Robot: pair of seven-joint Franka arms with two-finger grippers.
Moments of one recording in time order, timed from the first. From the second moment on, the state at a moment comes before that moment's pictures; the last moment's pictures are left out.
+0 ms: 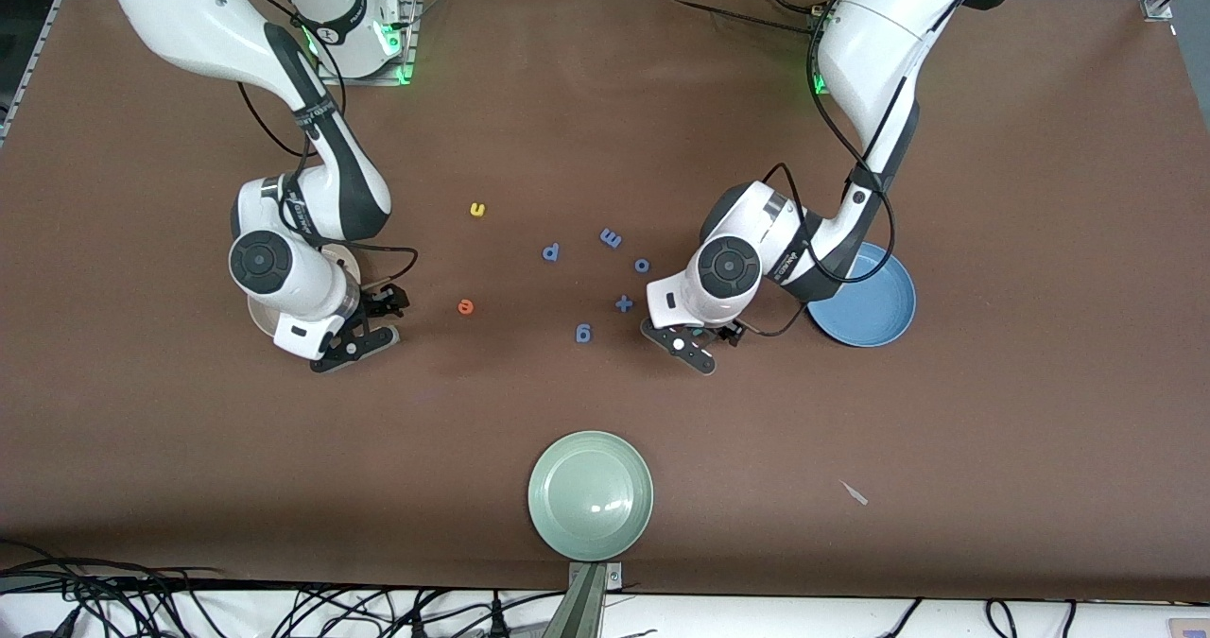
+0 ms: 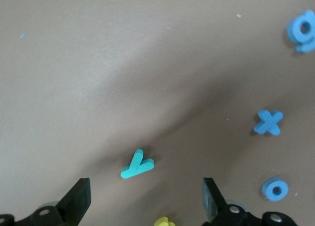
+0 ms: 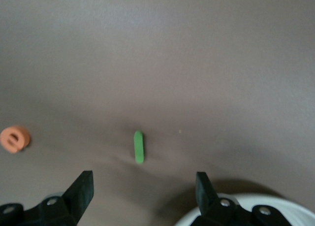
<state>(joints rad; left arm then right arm) -0.44 0.77 -0.13 -1.49 0.04 2.15 0.10 0.20 0.55 0.03 -1.87 -0.04 2.36 -0.19</state>
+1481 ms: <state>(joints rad) -0.45 0.76 -0.13 -1.65 0.14 2.41 0.40 0.19 0.62 0.03 -1.87 -0.04 2.47 -0.19</state>
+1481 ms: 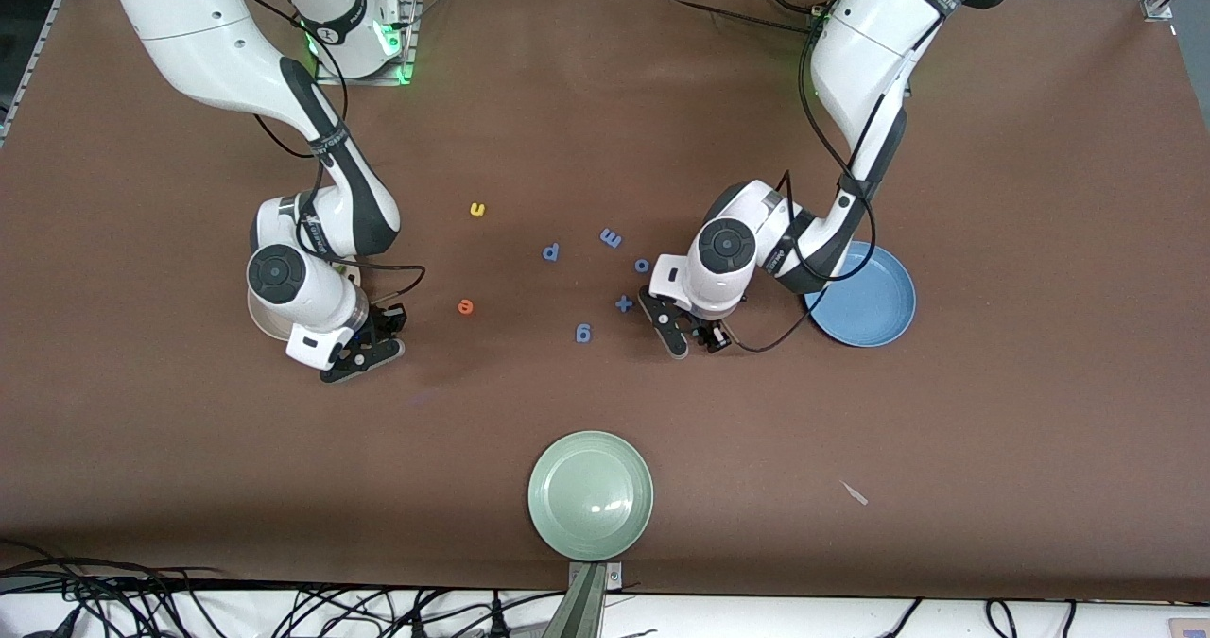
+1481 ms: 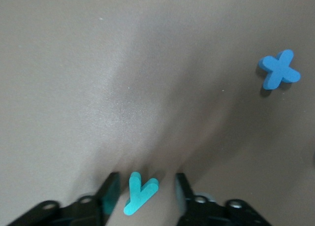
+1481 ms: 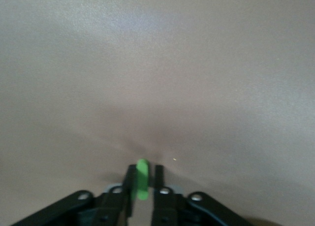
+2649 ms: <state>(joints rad) -0.31 0.58 -0.12 -1.65 0.22 2.11 0.40 0.12 0.55 -0.03 -1.85 -0.04 2.23 -0.30</state>
